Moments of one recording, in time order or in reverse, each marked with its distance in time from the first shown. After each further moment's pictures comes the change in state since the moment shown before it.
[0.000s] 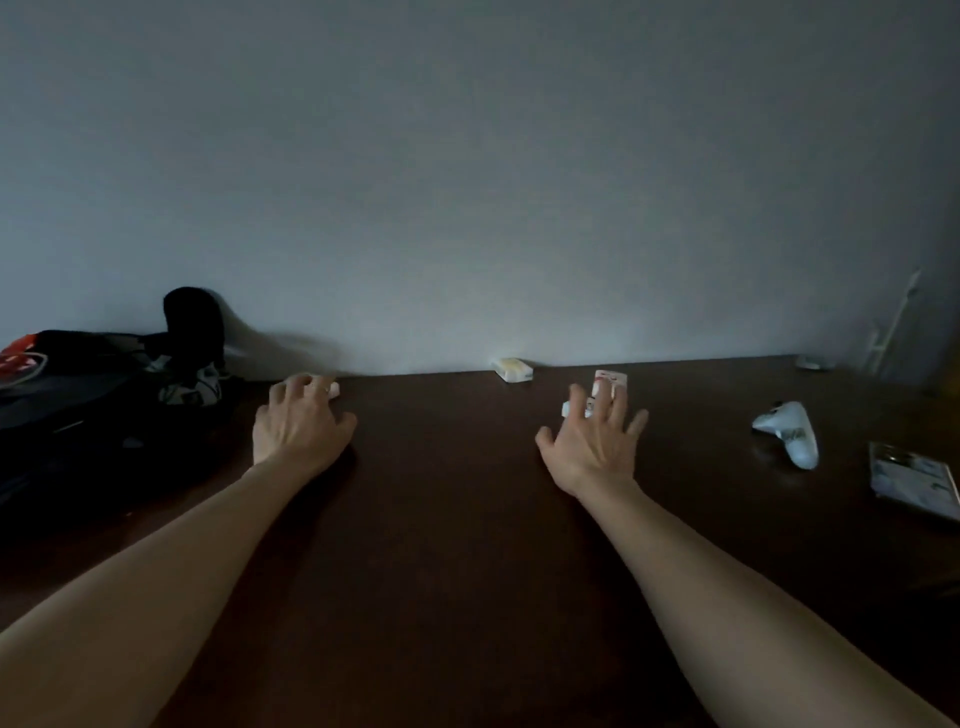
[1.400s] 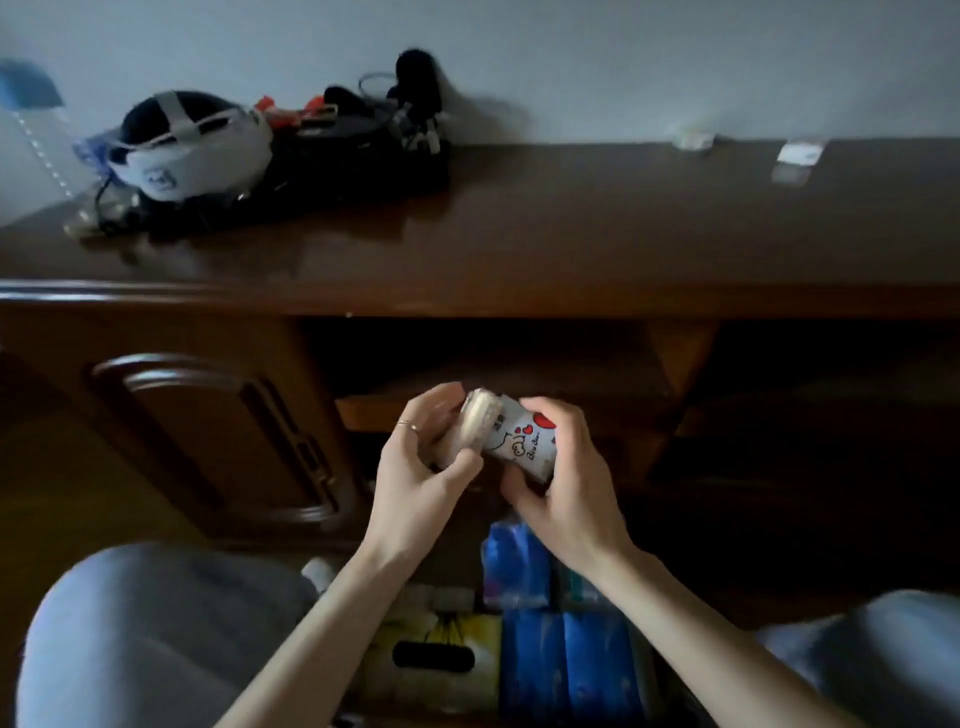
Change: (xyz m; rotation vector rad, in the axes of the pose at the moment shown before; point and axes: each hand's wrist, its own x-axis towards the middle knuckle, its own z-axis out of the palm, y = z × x) left_hand -0.478 -0.057 -0.105 -1.103 -0.088 -0.269; right_hand -0.451 -0.038 0.039 1.204 -0.062 -0.680
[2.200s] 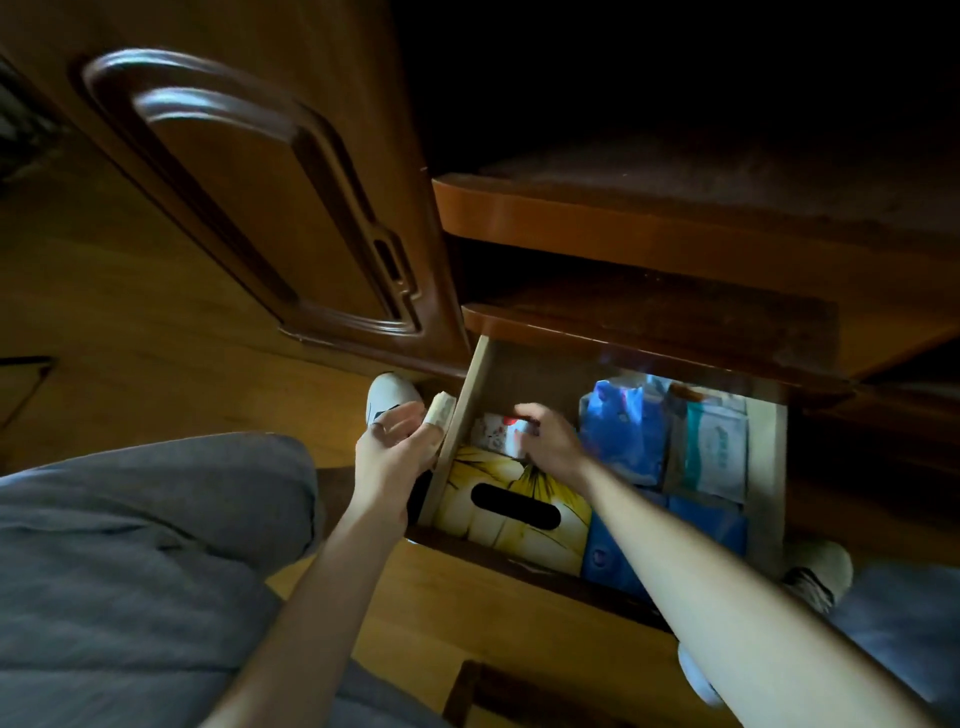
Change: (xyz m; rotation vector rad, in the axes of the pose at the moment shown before) left_hand -0.064 -0.194 -0.103 -0.140 0.473 -0.929; right_hand -0.105 0.165 0.242 0.103 -0.824 0.863
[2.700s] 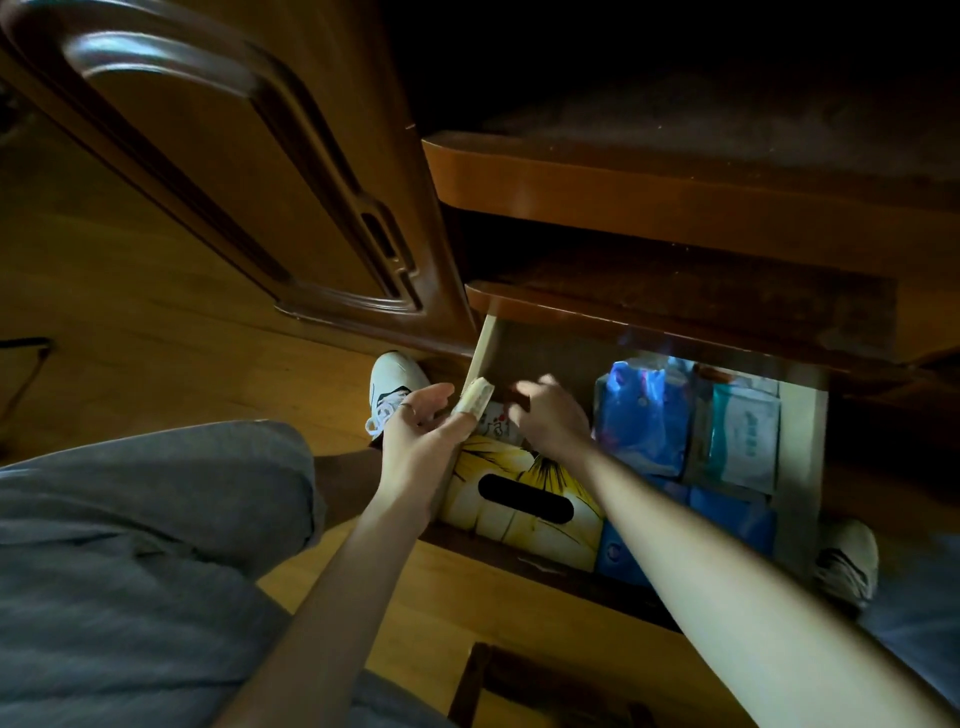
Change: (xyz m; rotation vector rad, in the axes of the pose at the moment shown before) left_hand 0.016 -0.005 0.026 0.104 -0.044 0.086; right_hand 0.031 -0.005 0.014 -0.364 0.056 -0.038
